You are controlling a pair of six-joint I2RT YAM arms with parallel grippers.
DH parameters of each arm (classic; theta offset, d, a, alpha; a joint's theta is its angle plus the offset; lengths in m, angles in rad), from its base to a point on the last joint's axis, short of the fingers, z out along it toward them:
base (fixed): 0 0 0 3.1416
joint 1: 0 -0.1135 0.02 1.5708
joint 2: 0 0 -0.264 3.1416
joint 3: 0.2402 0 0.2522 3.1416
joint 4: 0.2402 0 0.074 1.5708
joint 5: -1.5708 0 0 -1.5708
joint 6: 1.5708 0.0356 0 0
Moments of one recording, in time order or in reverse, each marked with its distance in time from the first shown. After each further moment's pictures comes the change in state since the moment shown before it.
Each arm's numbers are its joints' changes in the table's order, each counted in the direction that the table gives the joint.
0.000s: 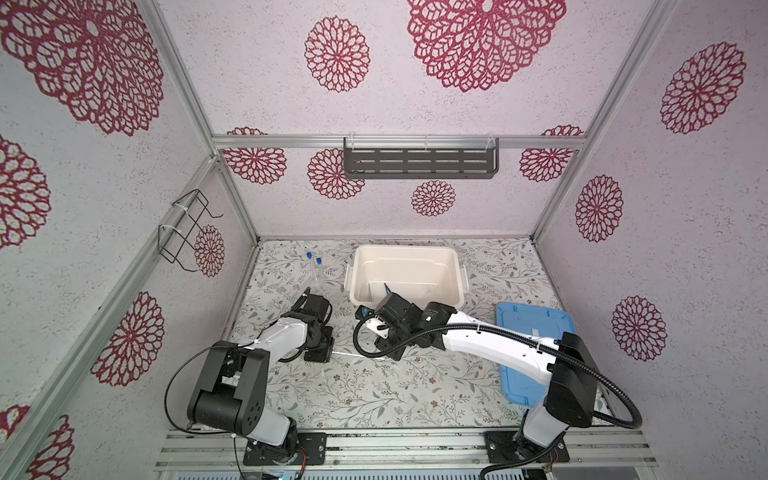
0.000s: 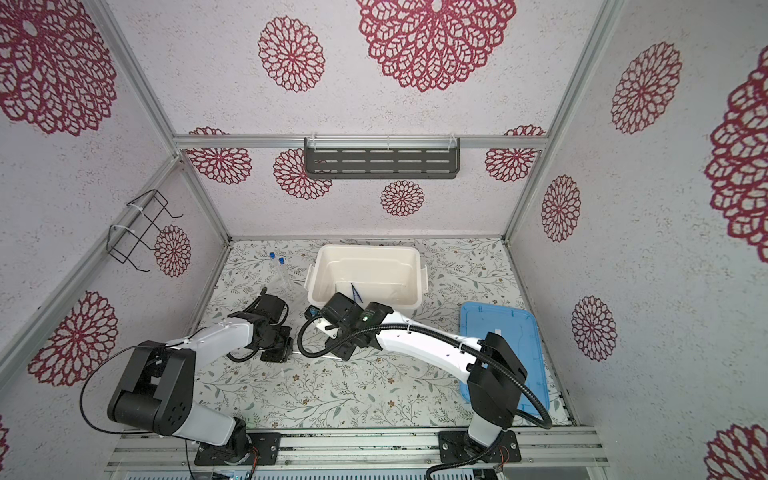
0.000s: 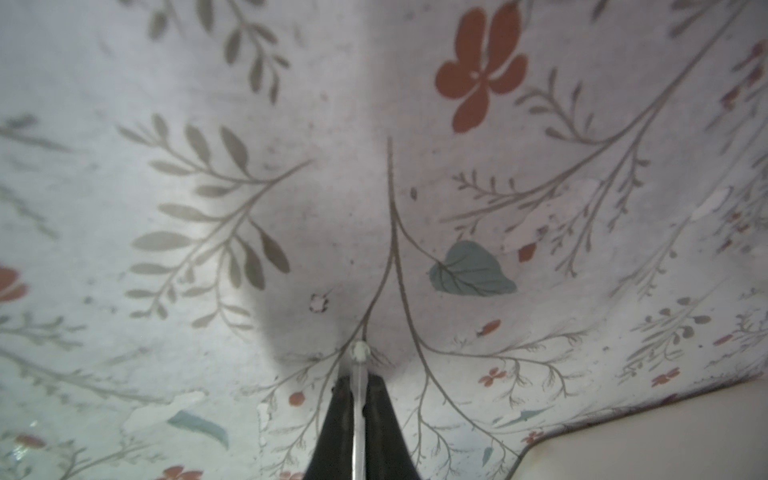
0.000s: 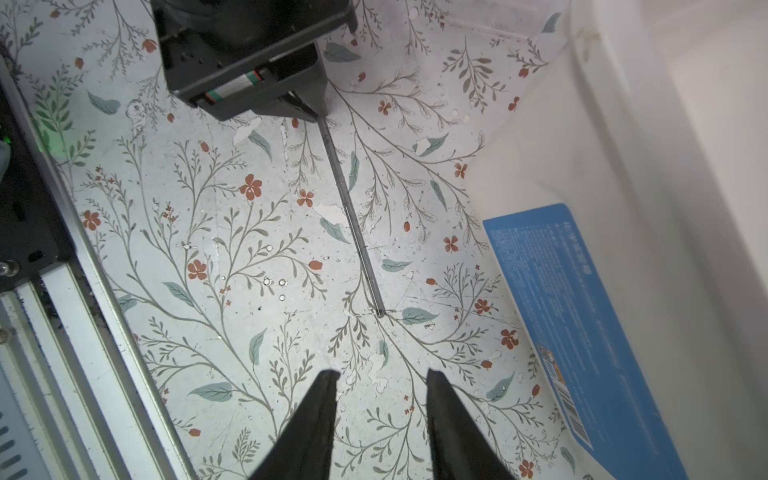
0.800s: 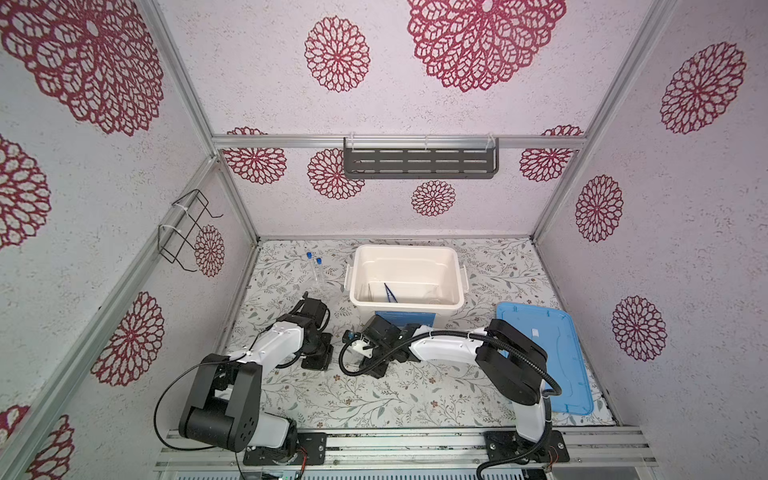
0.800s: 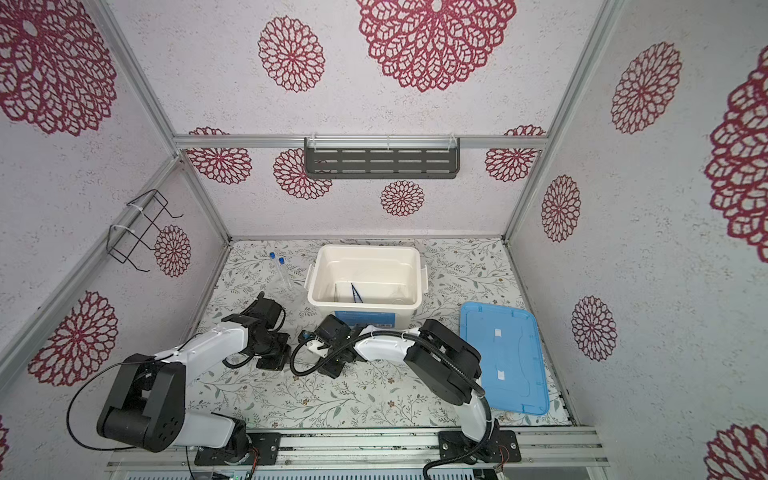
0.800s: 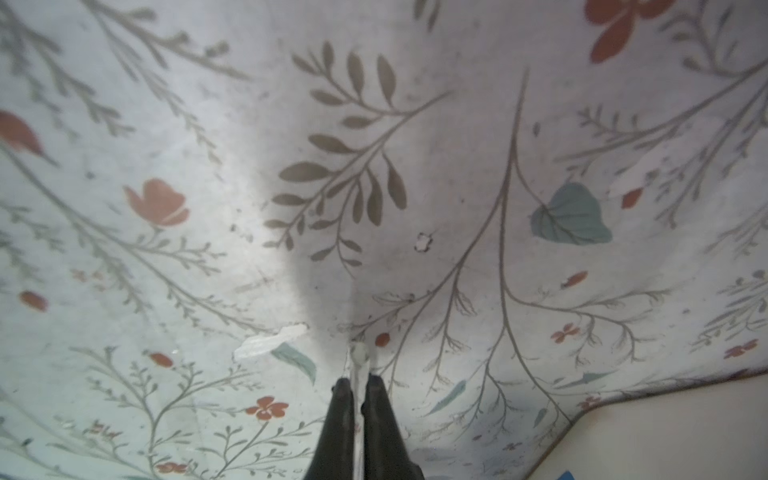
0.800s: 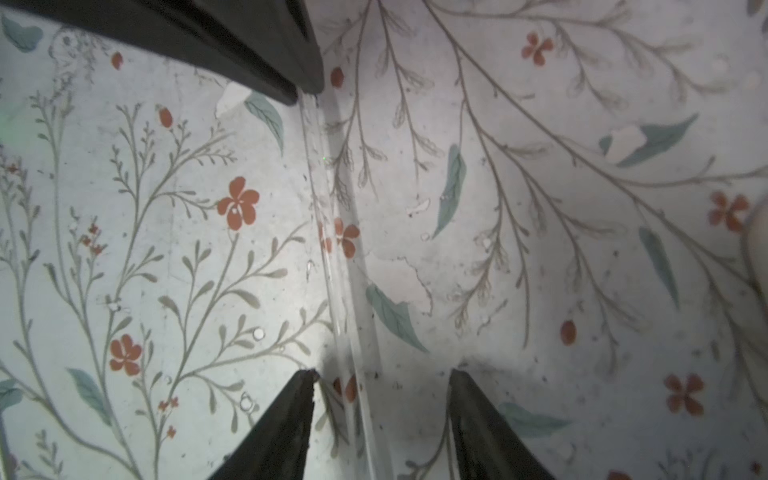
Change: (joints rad) left arm 0.002 -0.080 -0.011 0.135 -0.081 0.032; right arm -0.021 0.305 -0.111 -0.409 0.185 -0.029
